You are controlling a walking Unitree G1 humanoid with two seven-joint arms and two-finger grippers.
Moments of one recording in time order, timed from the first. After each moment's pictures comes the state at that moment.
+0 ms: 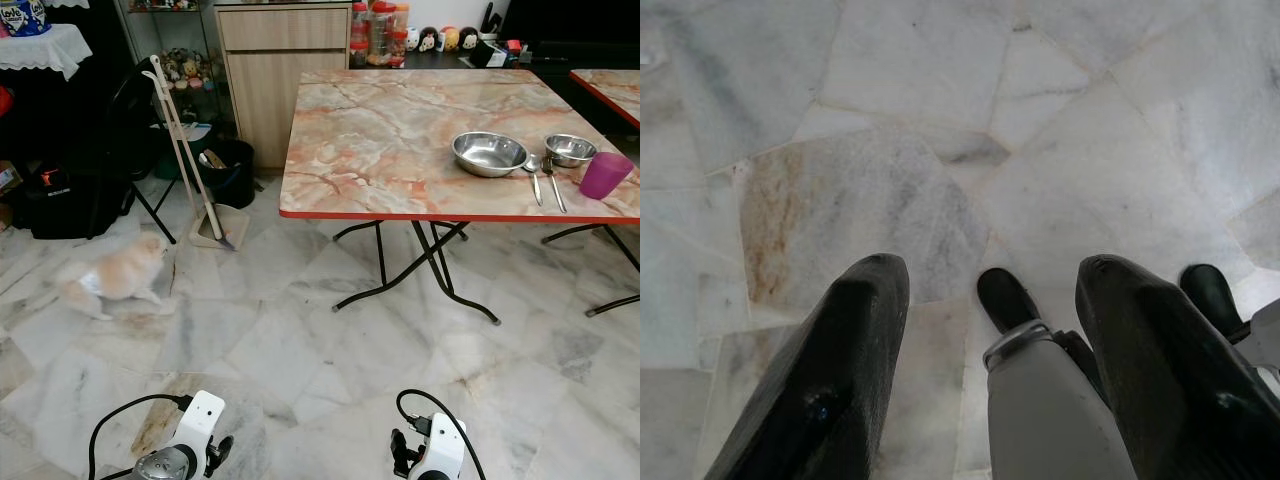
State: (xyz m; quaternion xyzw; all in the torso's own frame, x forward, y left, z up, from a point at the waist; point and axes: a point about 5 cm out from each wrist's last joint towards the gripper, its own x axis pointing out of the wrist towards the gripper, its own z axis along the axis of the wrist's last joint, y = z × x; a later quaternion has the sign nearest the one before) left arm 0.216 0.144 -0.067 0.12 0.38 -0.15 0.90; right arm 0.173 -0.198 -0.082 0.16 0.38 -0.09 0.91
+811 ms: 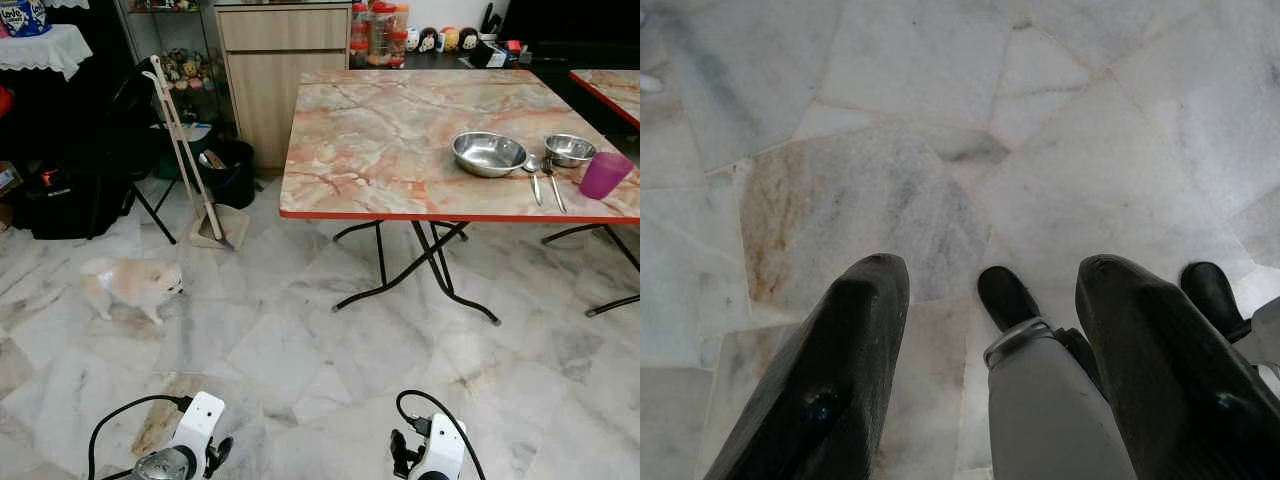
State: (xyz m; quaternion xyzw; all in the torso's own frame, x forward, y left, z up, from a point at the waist) left arm 0.216 0.145 -0.067 0.12 0.39 -0.15 0.90; right arm 0.172 -0.198 -0.083 0.16 0.38 -0.09 0.91
